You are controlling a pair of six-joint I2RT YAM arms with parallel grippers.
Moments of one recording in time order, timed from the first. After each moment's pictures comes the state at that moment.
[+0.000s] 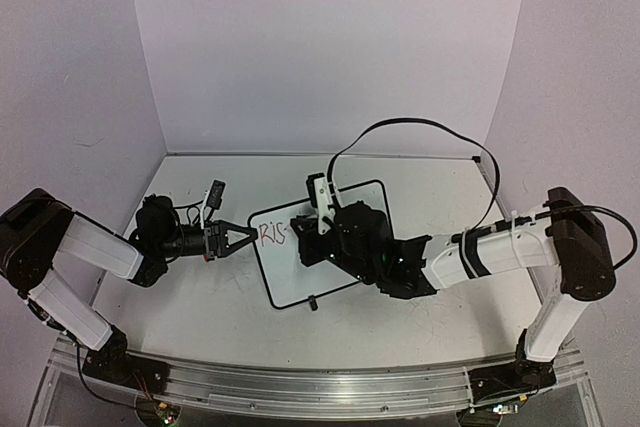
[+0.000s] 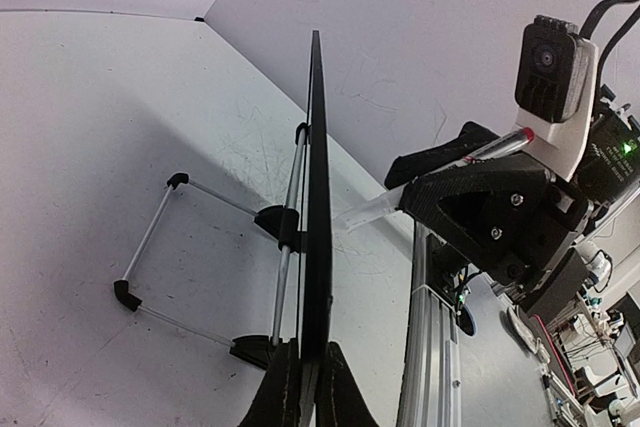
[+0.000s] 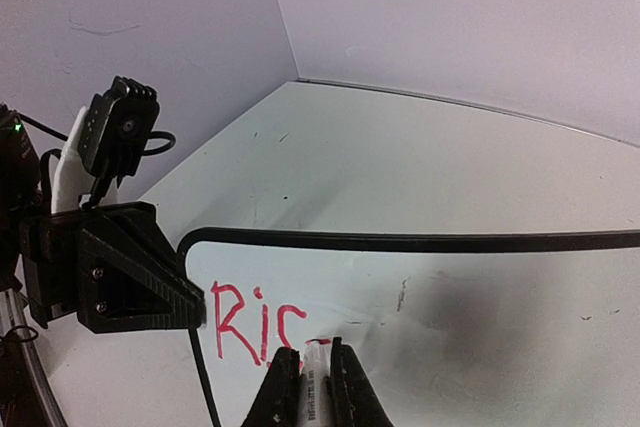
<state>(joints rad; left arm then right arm) -0.47 1.50 0.40 0.99 0.85 -0.57 1.15 1.77 1.05 0.46 0.42 0.34</state>
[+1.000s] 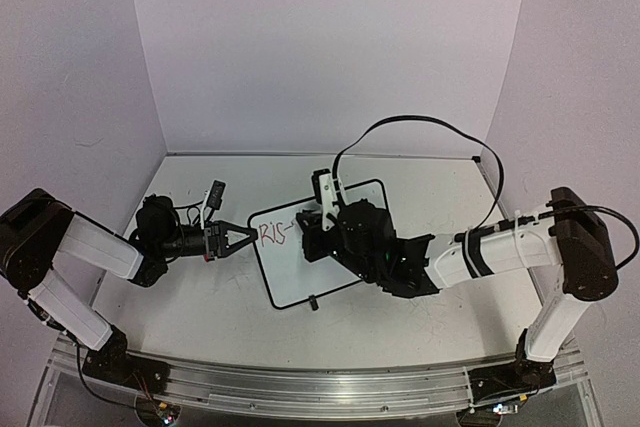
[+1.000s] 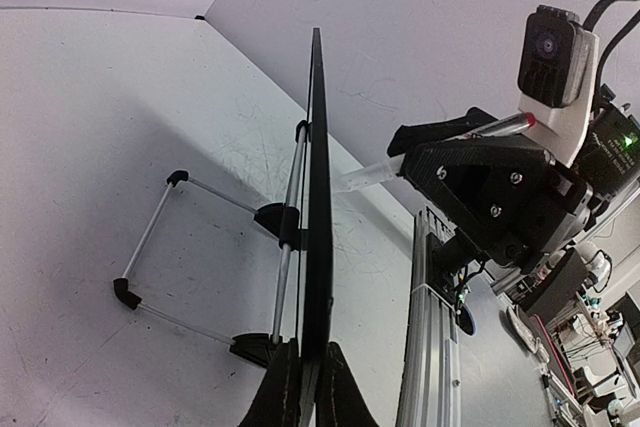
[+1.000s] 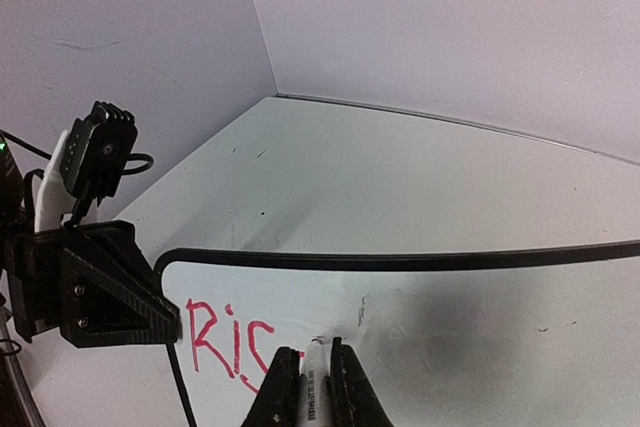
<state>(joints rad) -0.48 1.50 0.40 0.99 0.85 -0.57 1.15 1.75 1.04 0.47 0.47 0.31</state>
